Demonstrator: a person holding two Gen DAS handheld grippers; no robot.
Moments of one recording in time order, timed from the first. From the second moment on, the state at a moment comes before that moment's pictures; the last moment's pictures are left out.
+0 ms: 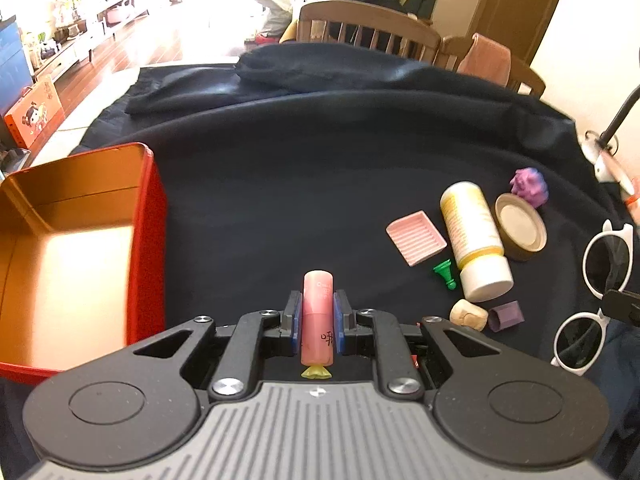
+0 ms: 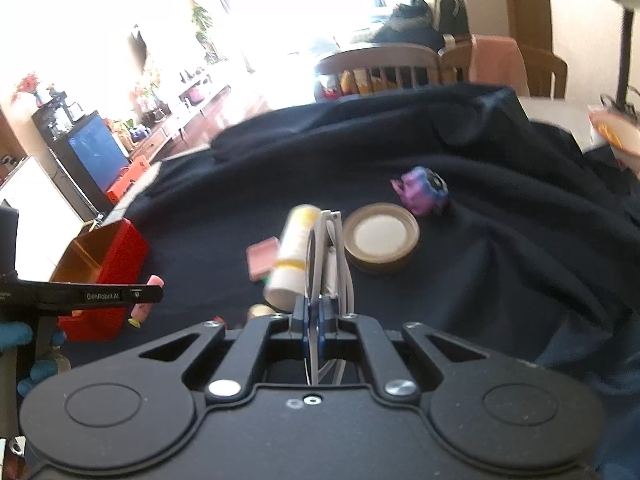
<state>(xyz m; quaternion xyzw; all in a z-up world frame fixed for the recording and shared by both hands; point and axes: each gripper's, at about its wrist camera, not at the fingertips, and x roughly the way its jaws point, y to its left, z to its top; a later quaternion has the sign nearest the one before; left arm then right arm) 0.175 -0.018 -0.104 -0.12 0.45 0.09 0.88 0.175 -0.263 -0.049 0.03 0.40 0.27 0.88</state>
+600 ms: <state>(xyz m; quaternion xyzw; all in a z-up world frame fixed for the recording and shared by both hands) 0.135 0.074 -0.053 -0.14 0.43 0.08 0.89 0.154 -0.130 -0.002 0.00 0.37 0.36 0.86</state>
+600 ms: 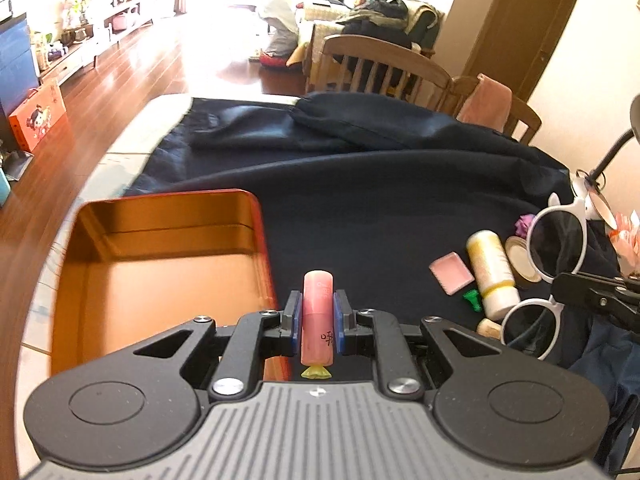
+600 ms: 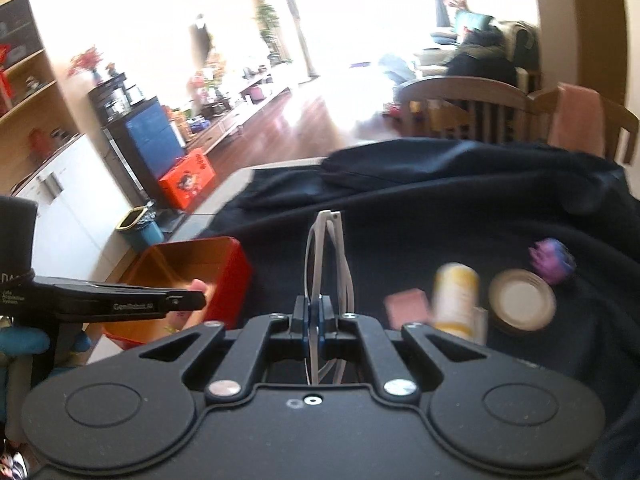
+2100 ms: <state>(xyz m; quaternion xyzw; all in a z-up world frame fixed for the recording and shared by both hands) 0.176 0.241 -0.125 -0.13 0.47 0.14 0.86 0.180 0.106 -0.083 -0.03 0.53 0.38 0.75</state>
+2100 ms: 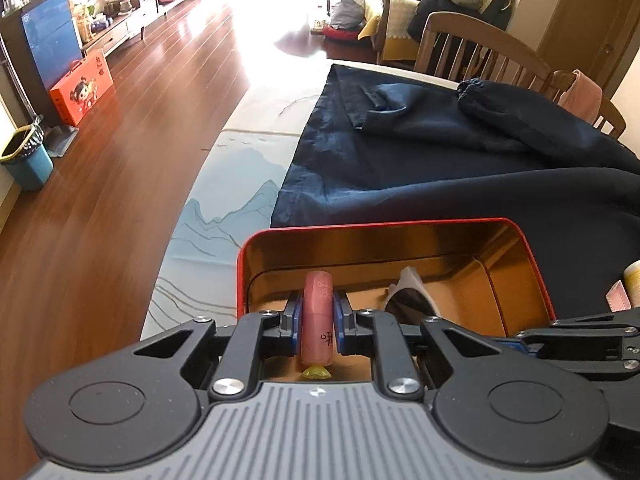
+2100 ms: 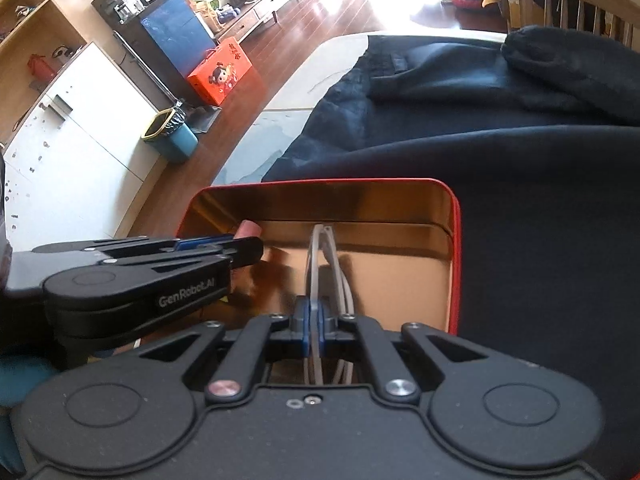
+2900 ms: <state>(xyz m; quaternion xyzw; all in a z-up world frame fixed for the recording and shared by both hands) 0.169 0.239 -0.121 -0.14 0.48 0.14 0.86 0.160 0.086 -0.062 -0.03 0.51 0.40 0.76</state>
